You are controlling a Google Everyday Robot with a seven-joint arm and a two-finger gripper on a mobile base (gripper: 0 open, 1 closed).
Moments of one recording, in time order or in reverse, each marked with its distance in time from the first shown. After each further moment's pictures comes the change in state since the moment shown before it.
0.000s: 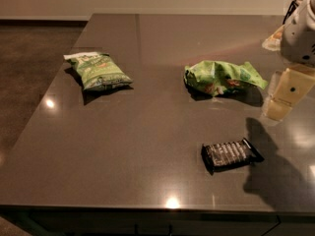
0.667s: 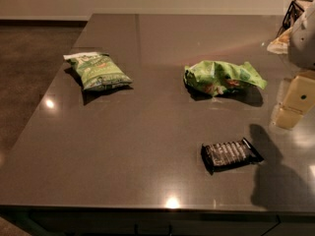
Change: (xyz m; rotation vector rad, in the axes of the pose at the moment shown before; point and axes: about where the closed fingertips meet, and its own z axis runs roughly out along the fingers) arm 0.008 0.015 -0.007 -0.001 0.023 -0.029
